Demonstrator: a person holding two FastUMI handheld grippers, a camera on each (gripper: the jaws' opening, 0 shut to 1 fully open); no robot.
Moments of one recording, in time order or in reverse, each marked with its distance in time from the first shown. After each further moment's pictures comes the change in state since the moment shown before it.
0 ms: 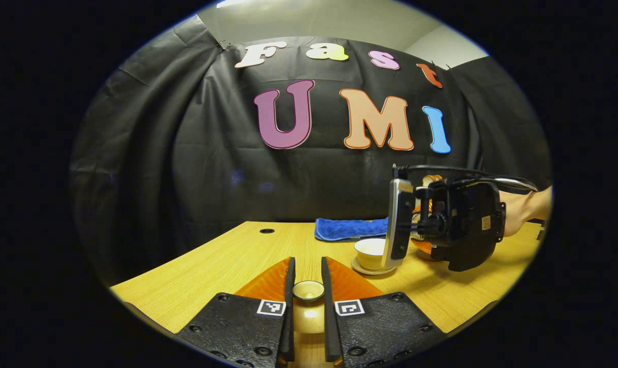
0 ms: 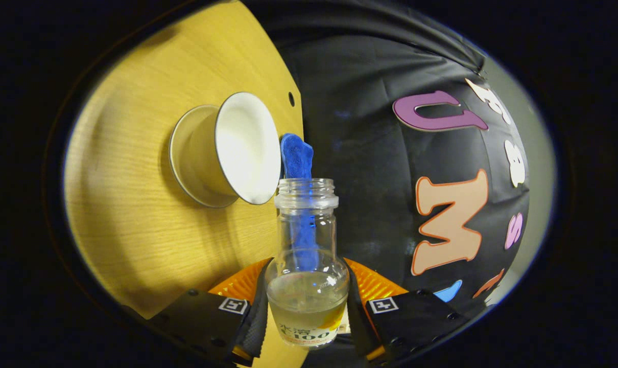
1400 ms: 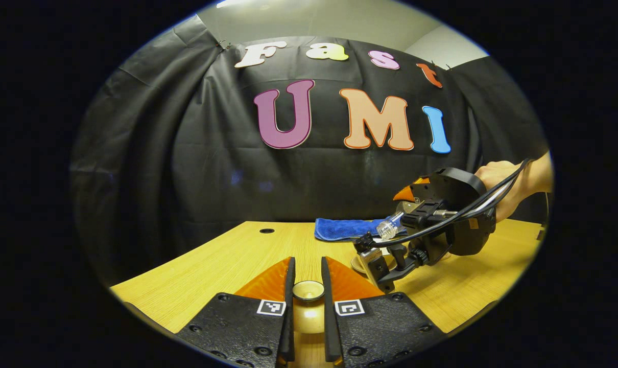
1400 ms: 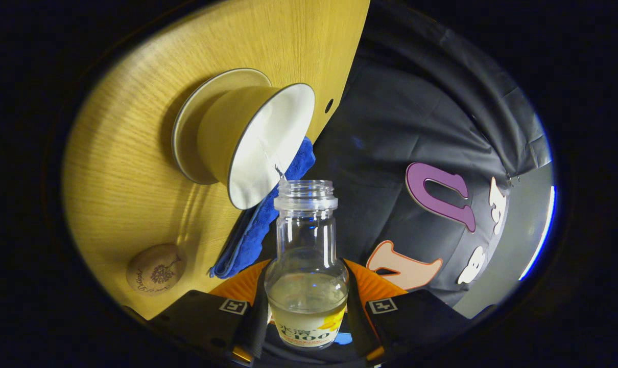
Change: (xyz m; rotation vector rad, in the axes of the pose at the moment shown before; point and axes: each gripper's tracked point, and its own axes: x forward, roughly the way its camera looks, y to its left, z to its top) left arm 0.000 0.000 0.001 0.000 0.003 -0.001; right arm 0.005 -0.034 0.042 -0.533 -0.071 -0.126
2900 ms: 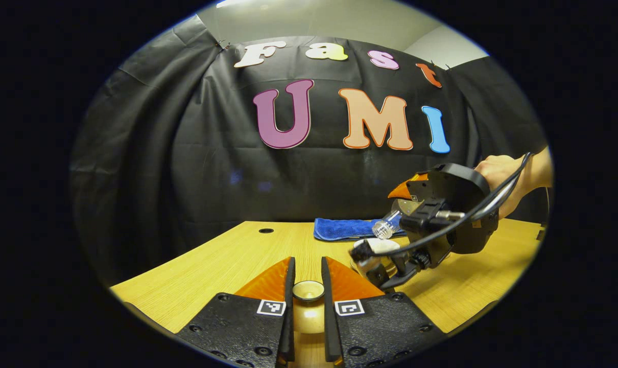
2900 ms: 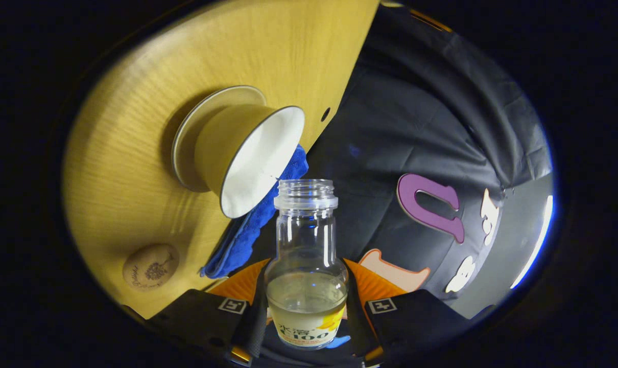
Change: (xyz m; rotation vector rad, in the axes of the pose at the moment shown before) left arm 0.000 -0.001 0.000 -0.001 0.002 -0.004; right arm -0.006 -0.014 0.008 0.108 -0.027 0.010
